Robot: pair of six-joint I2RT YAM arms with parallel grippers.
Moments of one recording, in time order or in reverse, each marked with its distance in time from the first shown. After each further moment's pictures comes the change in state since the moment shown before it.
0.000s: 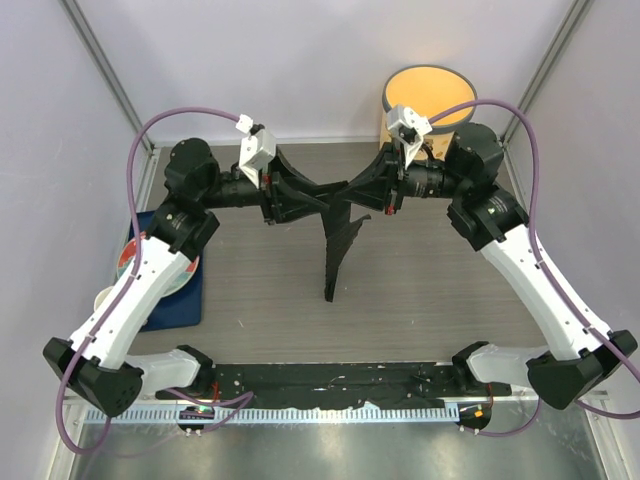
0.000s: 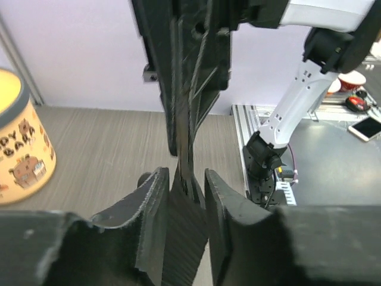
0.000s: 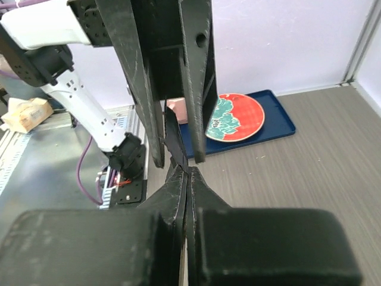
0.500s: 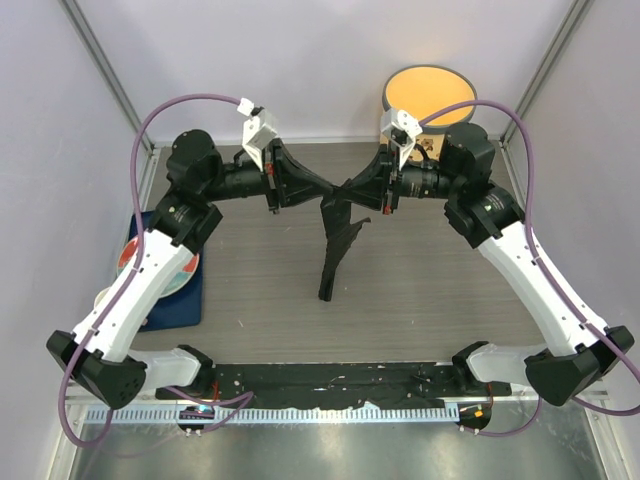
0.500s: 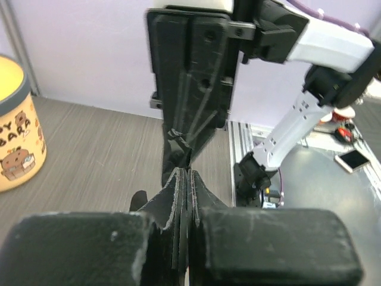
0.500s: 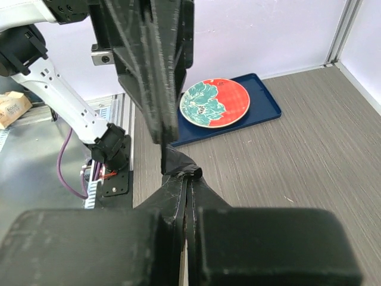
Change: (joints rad) left arm -0.006 0.042 0.082 -0.002 -0.031 -0.122; right arm 0.001 0.023 0.005 -0.089 0.032 -0.084
